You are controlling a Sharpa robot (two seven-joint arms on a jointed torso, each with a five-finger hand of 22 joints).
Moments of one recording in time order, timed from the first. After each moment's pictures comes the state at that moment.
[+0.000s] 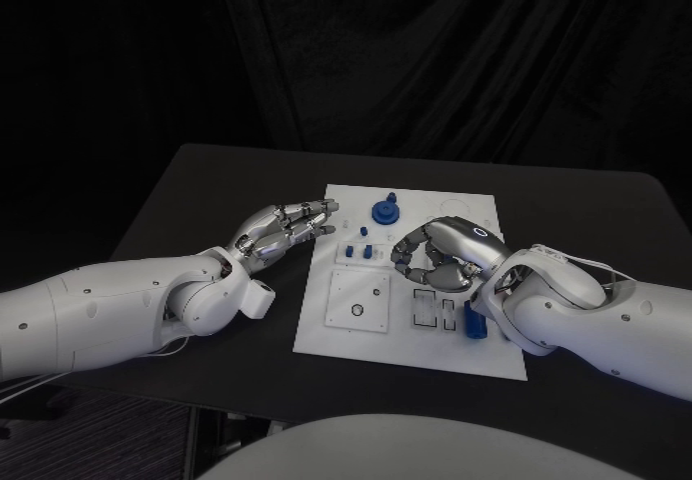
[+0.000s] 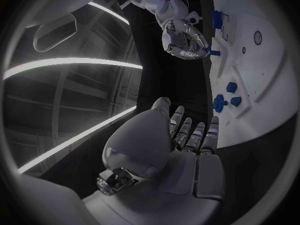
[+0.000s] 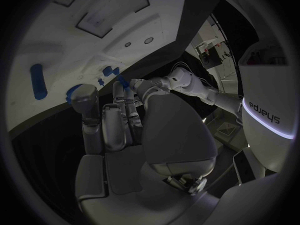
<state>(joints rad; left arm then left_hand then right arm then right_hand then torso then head) 1.09 -0.98 -0.21 1.56 -0.18 -0.07 0.65 1.56 0.24 -0.14 0.23 0.56 0.52 0.15 0.08 0.09 0.11 0.16 0.31 0.05 0.11 0.23 0.09 0.03 0.10 0.18 0.29 0.08 0.25 1.20 -0.79 -0.24 1.68 -1.41 -0.55 0.02 1.44 -0.12 0.33 0.08 0.46 1.02 0.12 0.15 0.52 1.03 0.06 0.41 0.37 1.45 -0.01 1.35 1.29 0.13 1.32 0.10 0.90 1.31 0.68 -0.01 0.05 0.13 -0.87</state>
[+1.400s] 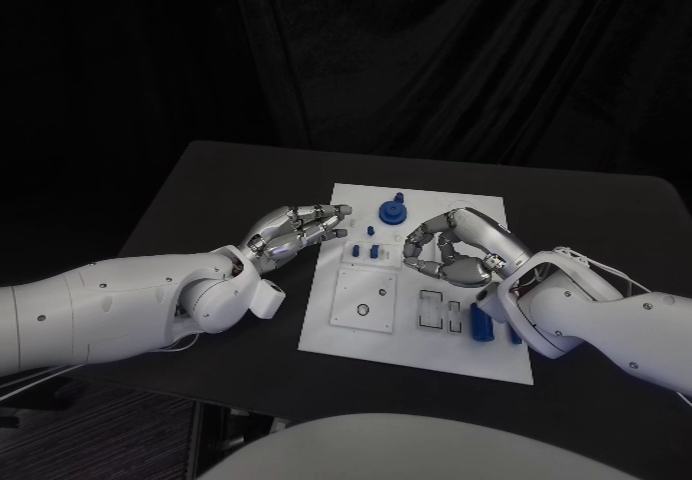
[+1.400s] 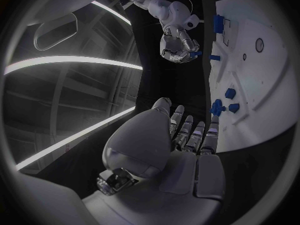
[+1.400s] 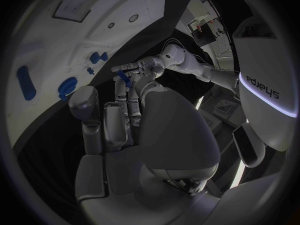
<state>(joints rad) 1.08 -0.97 -0.21 1.56 -0.18 -0.05 0.64 1.56 0.23 -0.12 0.23 0.56 0.54 0.15 0.09 0.09 0.14 0.19 0.36 0.05 0.13 0.22 0.10 0.03 0.10 0.20 0.30 0.08 0.25 1.20 -0.81 -0.24 1.67 -1.15 -0.61 0.22 1.50 -0.17 0.34 0.18 0.30 1.07 0.09 0.29 0.71 1.11 0.03 0.39 0.34 1.45 -0.04 1.30 1.25 0.12 1.35 0.08 0.96 1.31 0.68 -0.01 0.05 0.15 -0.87</state>
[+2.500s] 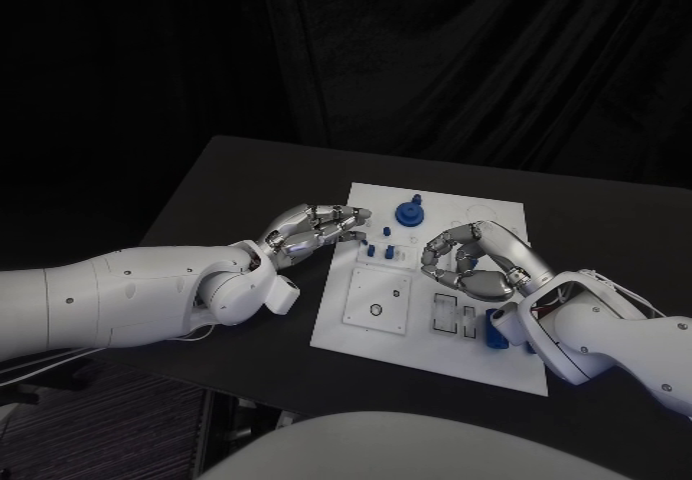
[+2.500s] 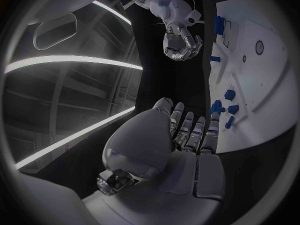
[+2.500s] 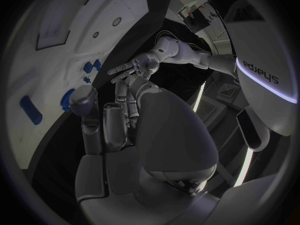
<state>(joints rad) 1.08 -0.97 -0.21 1.57 -0.18 -0.04 0.64 1.58 0.22 -0.06 0.24 0.58 0.62 0.14 0.12 0.10 0.22 0.20 0.47 0.06 0.24 0.22 0.19 0.05 0.10 0.27 0.29 0.12 0.28 1.18 -0.84 -0.25 1.71 -0.95 -0.60 0.29 1.55 -0.15 0.34 0.19 0.32 1.01 0.10 0.34 0.77 1.08 0.04 0.41 0.36 1.44 -0.03 1.32 1.29 0.12 1.33 0.08 0.93 1.31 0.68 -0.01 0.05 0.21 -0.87</state>
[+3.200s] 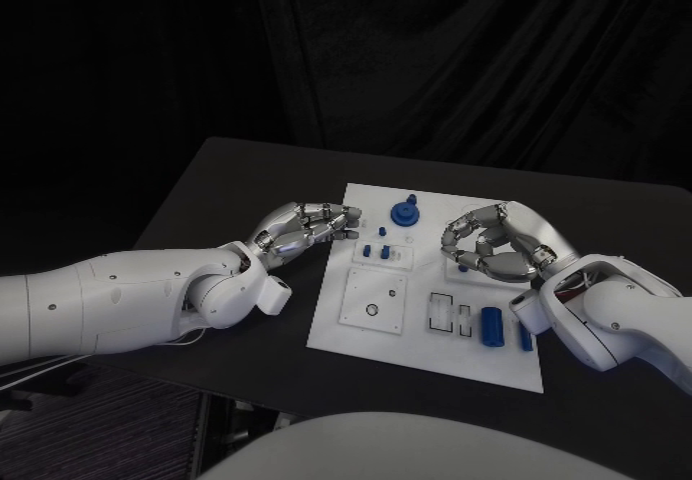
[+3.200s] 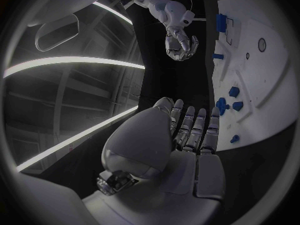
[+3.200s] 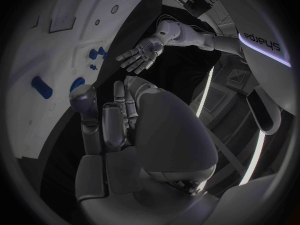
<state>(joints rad) 1.08 -1.00 -0.21 1.59 -0.18 -0.06 0.67 1.59 0.19 -0.01 0.26 0.60 0.67 0.14 0.14 0.10 0.31 0.23 0.54 0.07 0.35 0.22 0.30 0.06 0.12 0.35 0.29 0.15 0.30 1.24 -0.91 -0.25 1.74 -0.80 -0.55 0.25 1.56 -0.15 0.34 0.20 0.34 0.98 0.12 0.32 0.72 1.04 0.06 0.40 0.35 1.44 -0.02 1.32 1.28 0.12 1.30 0.09 0.90 1.31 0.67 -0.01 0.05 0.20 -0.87</state>
